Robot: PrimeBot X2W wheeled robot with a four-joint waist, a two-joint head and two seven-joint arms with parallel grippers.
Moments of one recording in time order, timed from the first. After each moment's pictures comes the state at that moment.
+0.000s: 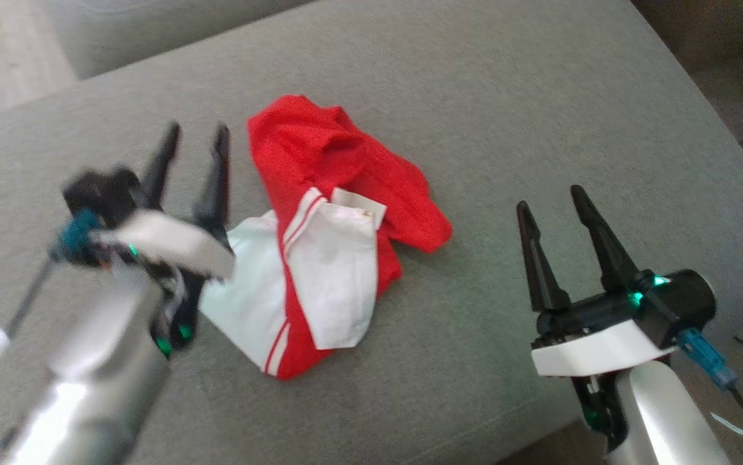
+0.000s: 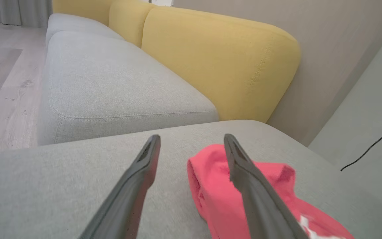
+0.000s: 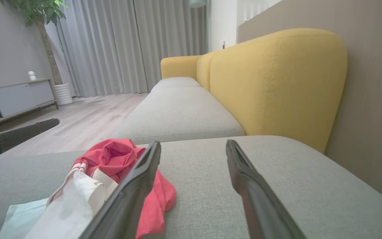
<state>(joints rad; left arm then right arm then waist) -0.68 0.34 -0.67 0.57 -0.85 -0.03 -0.19 -0.13 -0.05 0.23 0.10 0.14 0.12 -0.26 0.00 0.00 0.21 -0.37</state>
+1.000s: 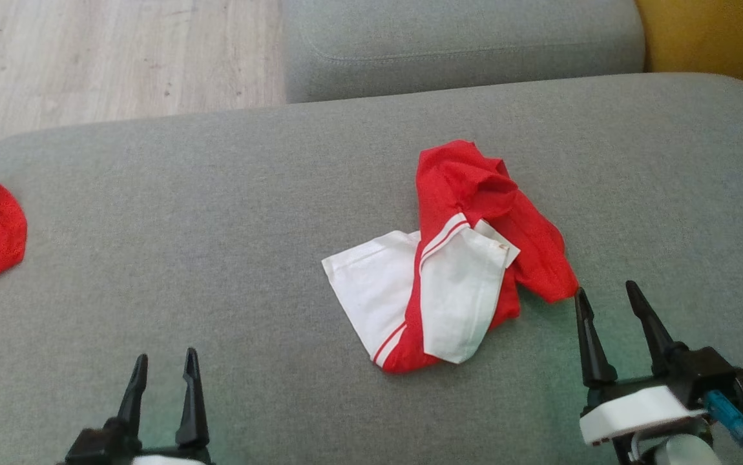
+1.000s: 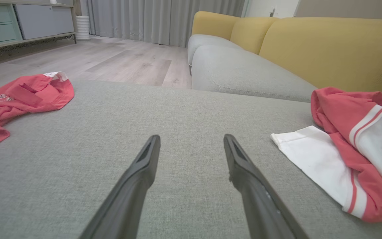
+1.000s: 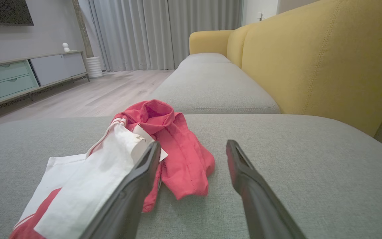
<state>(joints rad) 0.10 0.12 -0.13 0.25 -0.32 -0.01 -0.25 0.04 -0.05 0.04 0.23 0.05 0.12 -0.26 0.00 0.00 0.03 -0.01</state>
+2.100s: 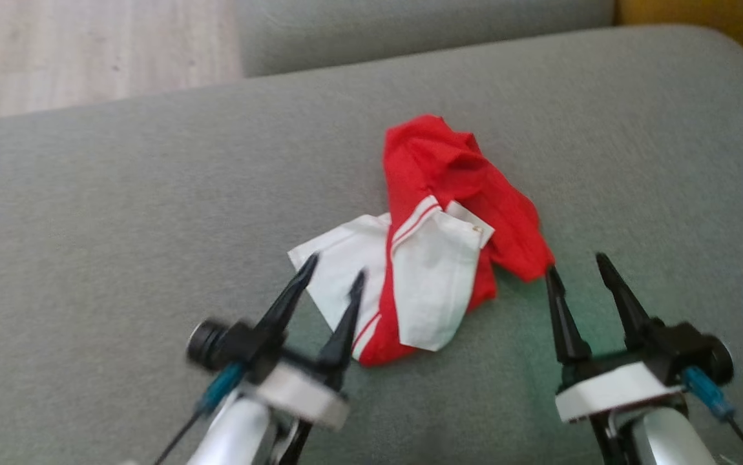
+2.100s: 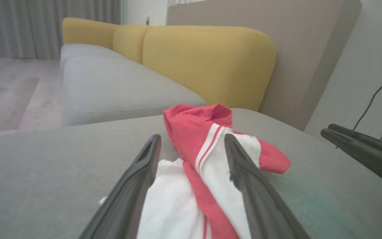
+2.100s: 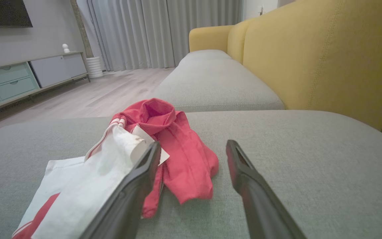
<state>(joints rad) -0.20 0.05 -0.48 0.32 -0.26 -0.13 -0.24 -0.02 -0.05 0.12 0.22 0.07 0.12 -0.26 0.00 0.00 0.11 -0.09</state>
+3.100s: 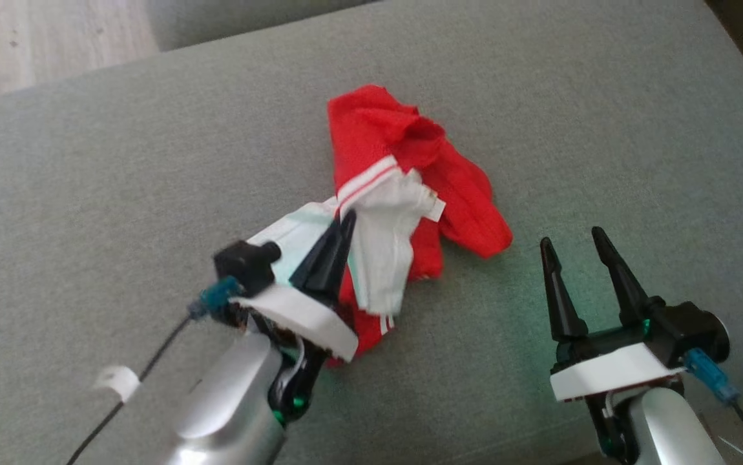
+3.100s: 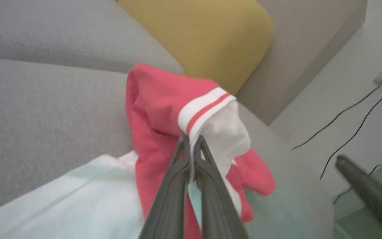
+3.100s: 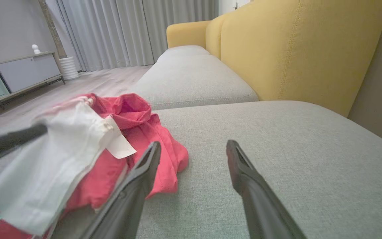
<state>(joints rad) -0.45 0.05 -0.62 0.52 -0.64 -0.12 -0.12 -0.07 -0.05 0.14 0.19 0.11 0.12 -0.26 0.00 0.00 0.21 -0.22</state>
